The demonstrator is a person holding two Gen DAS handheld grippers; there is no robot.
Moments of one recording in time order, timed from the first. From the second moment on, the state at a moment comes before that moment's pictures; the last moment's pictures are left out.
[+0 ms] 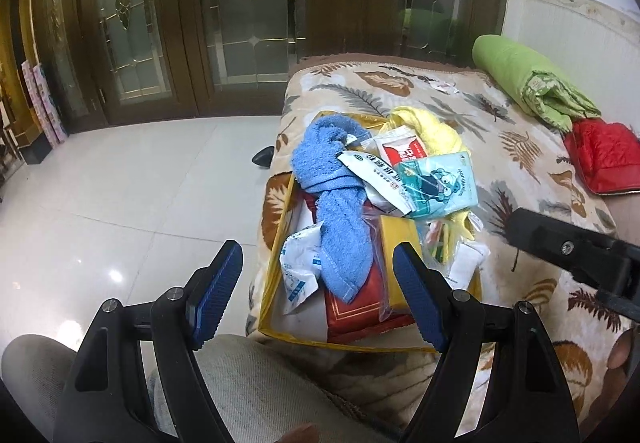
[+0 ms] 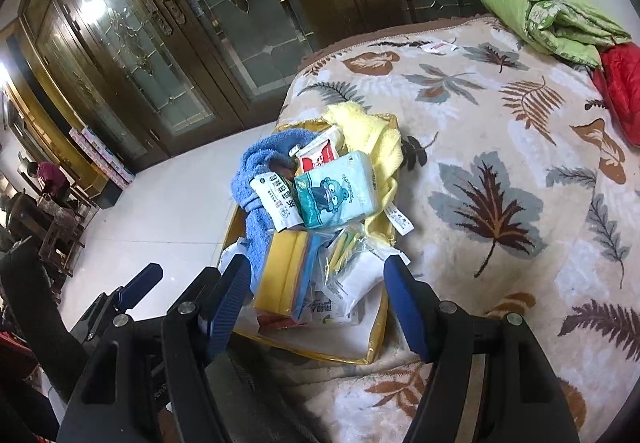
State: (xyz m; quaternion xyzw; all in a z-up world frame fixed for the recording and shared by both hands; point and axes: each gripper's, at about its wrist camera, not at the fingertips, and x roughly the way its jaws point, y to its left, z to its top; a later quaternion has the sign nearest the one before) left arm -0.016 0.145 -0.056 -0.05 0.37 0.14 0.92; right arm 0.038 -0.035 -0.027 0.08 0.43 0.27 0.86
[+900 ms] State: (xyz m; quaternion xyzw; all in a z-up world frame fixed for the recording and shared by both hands) left arm -0.003 0.146 -0.066 -0.06 0.39 0.13 0.91; right arm 0.039 -0.025 -0.029 0.07 0.43 0.27 0.86
